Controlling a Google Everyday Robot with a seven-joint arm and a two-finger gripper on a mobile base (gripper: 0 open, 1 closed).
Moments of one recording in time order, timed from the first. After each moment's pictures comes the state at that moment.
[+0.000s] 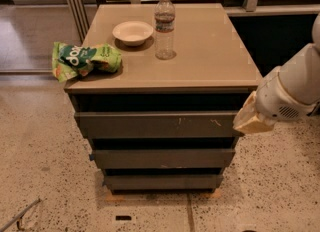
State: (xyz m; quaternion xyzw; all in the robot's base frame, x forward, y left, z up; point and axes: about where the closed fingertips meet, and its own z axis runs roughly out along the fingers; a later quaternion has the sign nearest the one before) arm 0.443 -0.194 0.839 -0.60 0.78 0.06 0.17
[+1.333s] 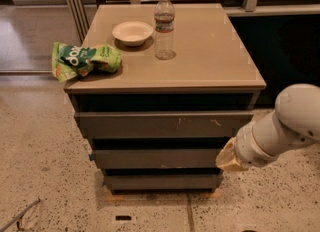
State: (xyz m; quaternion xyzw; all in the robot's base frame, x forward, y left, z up) arm 0.428 -0.175 0.698 -0.62 0.75 0.12 0.18
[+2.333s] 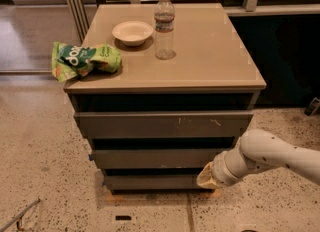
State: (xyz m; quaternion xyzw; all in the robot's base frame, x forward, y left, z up) arm 0.454 -0.150 0.518 -0.62 0.74 0.19 0.20
